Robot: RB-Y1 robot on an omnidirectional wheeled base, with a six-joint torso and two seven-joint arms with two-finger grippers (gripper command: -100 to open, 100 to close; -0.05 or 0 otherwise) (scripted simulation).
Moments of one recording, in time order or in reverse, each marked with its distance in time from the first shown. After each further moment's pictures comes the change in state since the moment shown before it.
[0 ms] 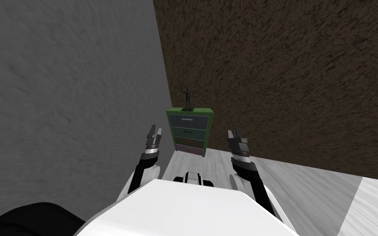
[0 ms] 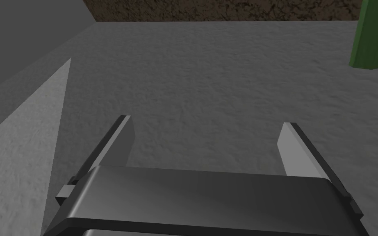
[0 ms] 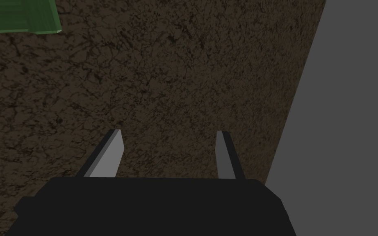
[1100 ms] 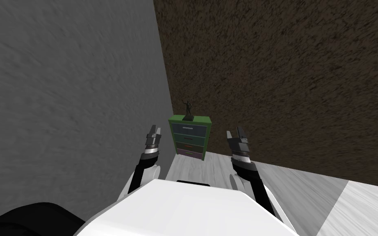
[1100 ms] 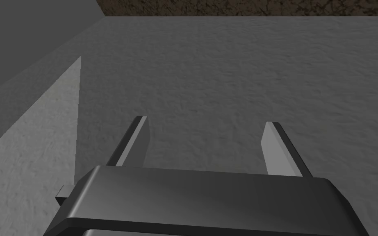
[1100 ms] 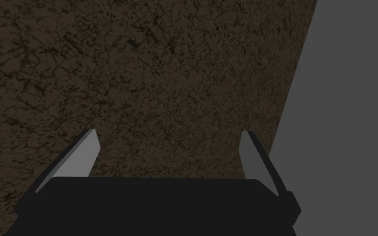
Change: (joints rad) left arm 0.001 -0.020 0.001 -0.012 0.001 0.004 0.000; right arm 0.000 0.000 0.000 0.000 0.000 0.000 0.000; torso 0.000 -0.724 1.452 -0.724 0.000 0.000
